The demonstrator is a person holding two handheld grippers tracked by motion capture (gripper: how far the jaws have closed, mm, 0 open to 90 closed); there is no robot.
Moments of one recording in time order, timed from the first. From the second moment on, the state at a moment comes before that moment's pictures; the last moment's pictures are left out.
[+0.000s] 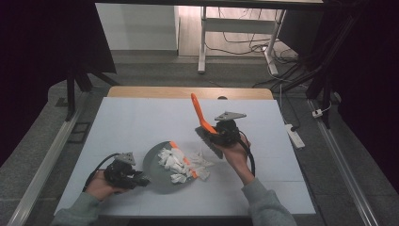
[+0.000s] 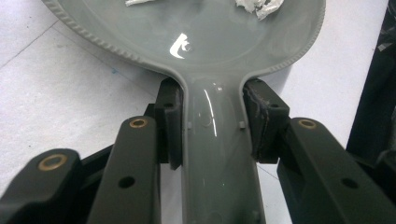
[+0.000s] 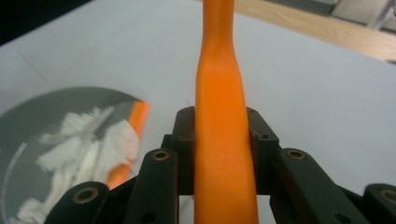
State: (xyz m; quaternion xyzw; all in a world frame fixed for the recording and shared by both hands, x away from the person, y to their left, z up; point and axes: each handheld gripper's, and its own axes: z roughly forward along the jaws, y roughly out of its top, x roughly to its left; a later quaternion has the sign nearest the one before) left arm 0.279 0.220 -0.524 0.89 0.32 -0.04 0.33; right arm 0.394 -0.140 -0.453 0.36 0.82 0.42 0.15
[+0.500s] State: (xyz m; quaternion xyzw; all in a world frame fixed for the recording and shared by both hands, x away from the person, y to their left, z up) left arm 0.270 0.219 -0.521 0.89 0.31 -0.04 0.33; right arm 0.377 -0.158 -0.483 0.42 0.82 0.36 0.14
